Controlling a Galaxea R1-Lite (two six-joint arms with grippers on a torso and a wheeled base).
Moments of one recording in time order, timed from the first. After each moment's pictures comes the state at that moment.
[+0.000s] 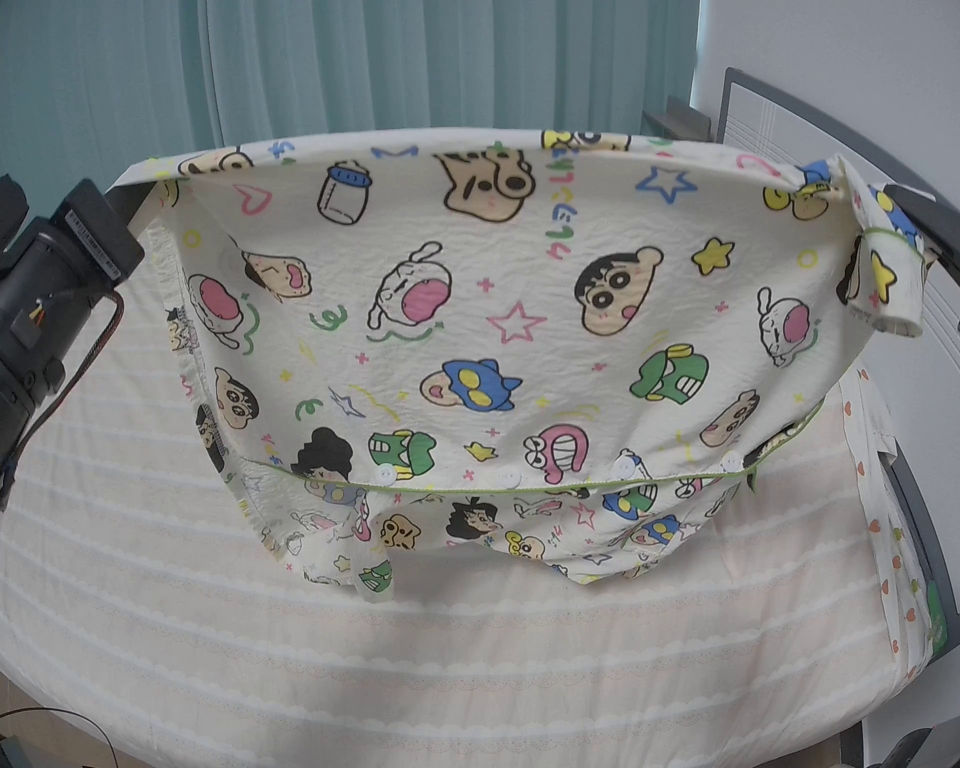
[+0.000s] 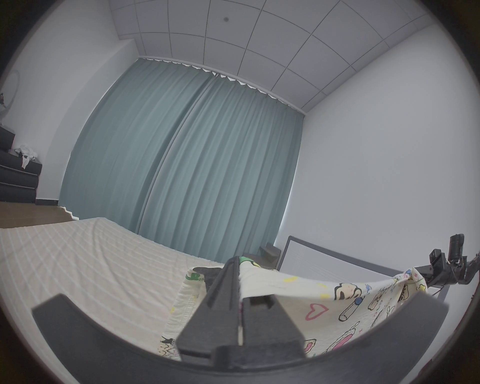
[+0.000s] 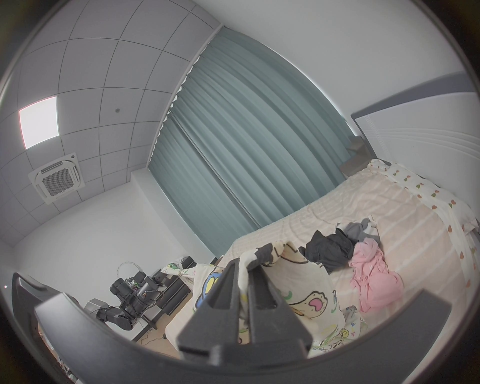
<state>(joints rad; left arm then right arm) -0.52 1.24 -0.73 -0.93 0.31 -0.16 0.40 1.08 -0.93 -0.35 0.22 0.57</state>
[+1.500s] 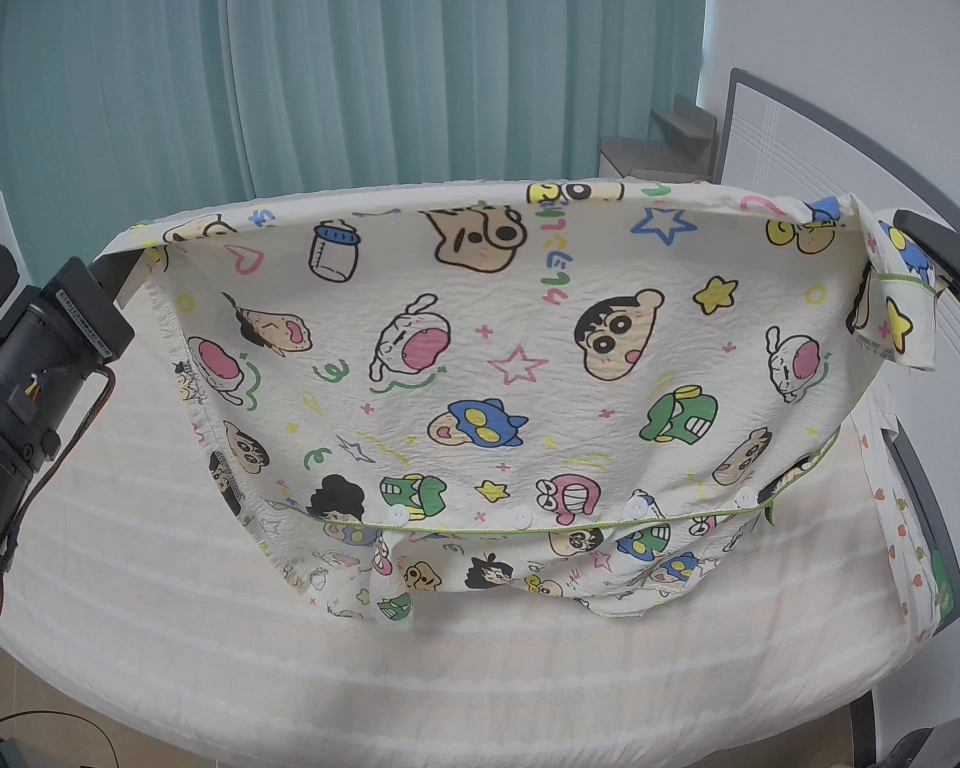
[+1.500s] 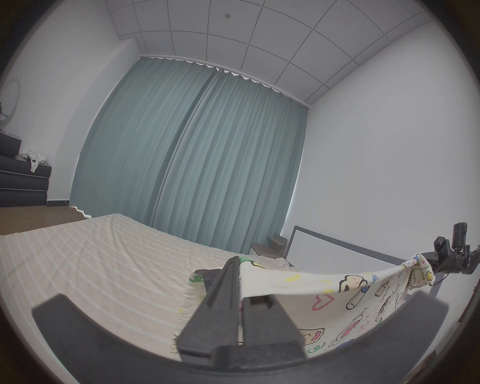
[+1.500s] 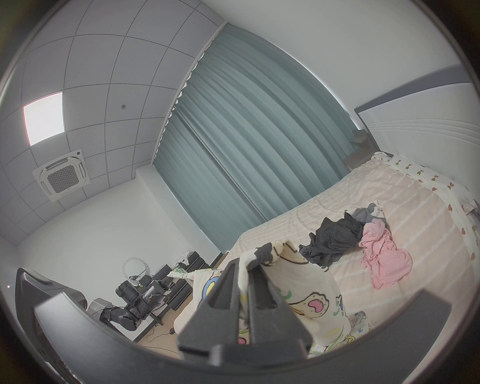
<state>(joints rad) -0.52 1.18 -0.60 -0.93 0.34 -0.15 0.41 1.04 -0.88 -0.35 0.22 0.57</state>
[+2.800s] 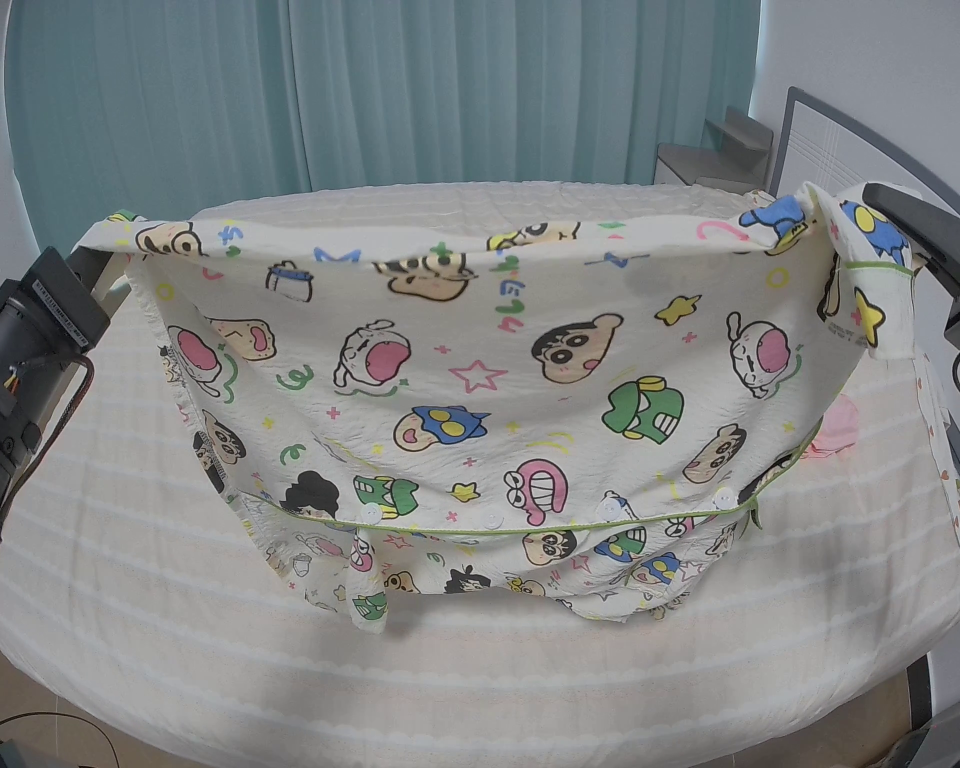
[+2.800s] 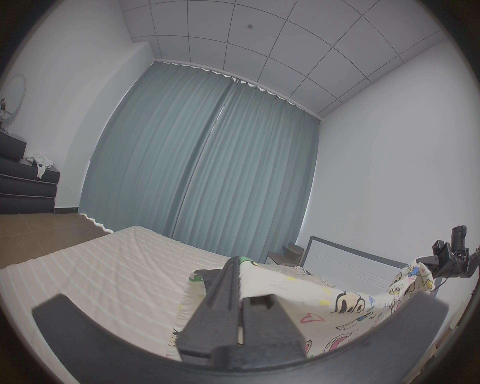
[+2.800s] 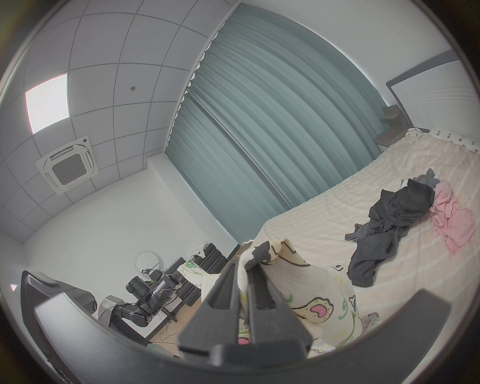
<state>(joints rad) -0.52 1.15 -0.60 -0.93 0.35 -0.15 0.52 1.10 -0.93 -0.36 0.22 0.57</state>
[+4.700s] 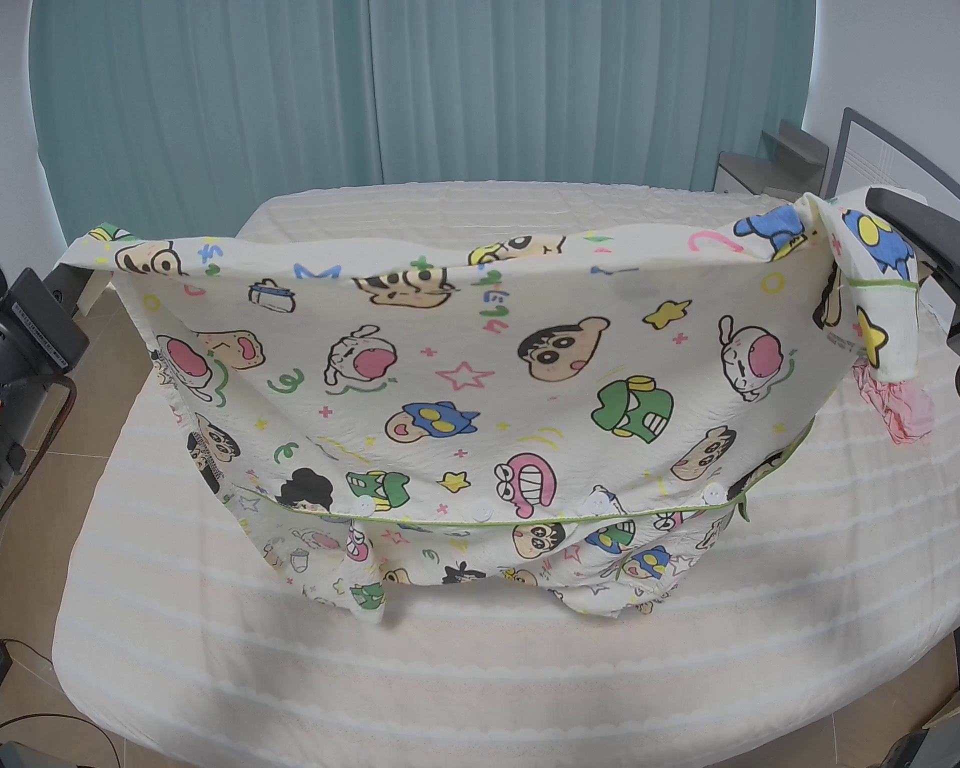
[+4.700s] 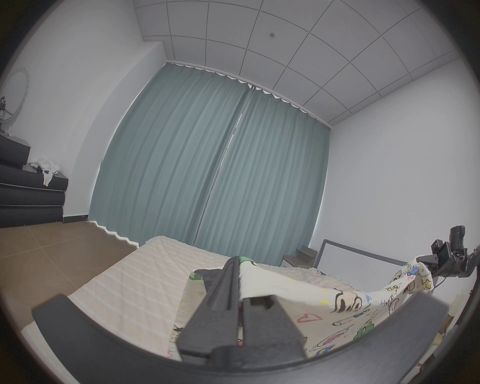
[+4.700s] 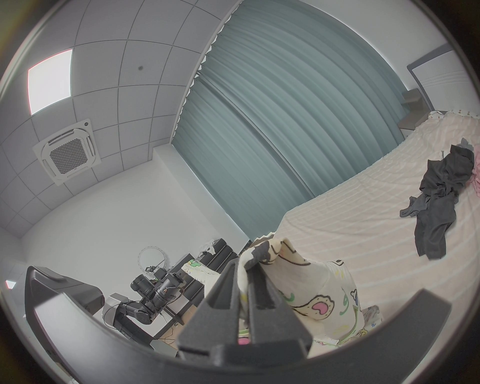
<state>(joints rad) -0.51 1.10 -0.56 -0.93 0.35 -0.15 0.57 1.08 -0.92 -0.36 0.22 0.56</state>
